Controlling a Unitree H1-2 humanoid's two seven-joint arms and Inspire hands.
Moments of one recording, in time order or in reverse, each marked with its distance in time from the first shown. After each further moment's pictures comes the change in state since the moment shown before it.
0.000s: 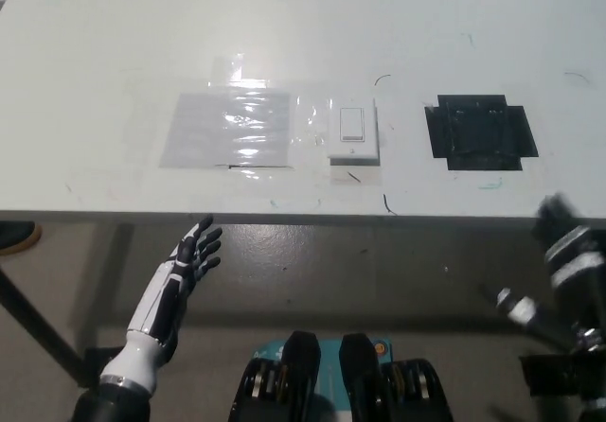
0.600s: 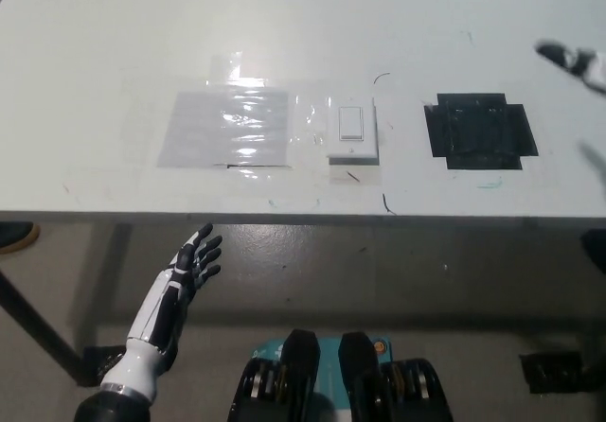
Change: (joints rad) left_arm 0.016 -0.002 -0.001 -0.001 -0.009 0.000 0.000; right_arm -0.633 -0.321 0.078 -0.062 -0.020 0.337 0.047
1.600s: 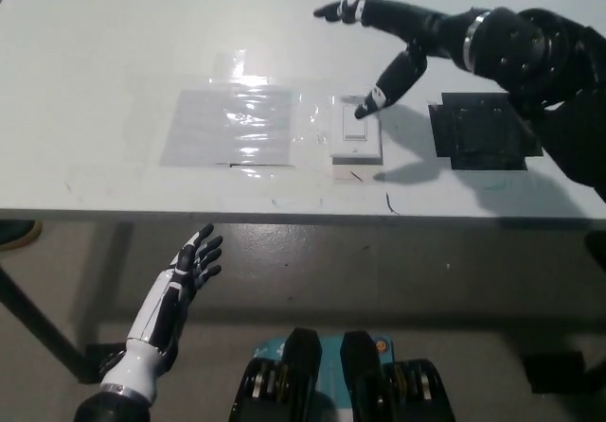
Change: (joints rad) left_arm 0.000 0.004 -0.005 -0.006 0.000 -0.001 0.000; right_arm -0.465 0.012 0.677 0.701 -0.337 0.123 0.371
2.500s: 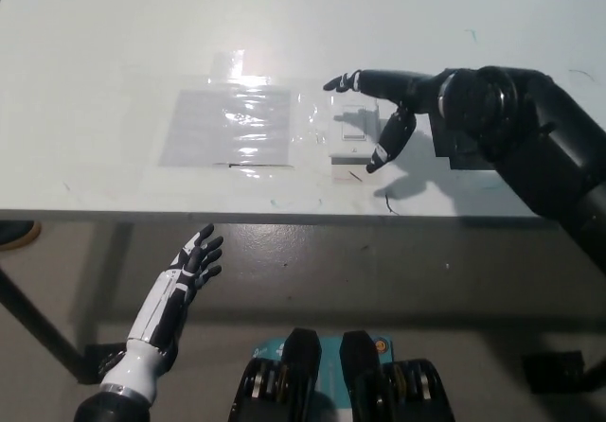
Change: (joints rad) left_arm 0.000 0.001 -0.002 0.000 0.003 0.001 0.000; right_arm 0.052 0.081 0.028 0.152 -0.178 -0.063 0.038
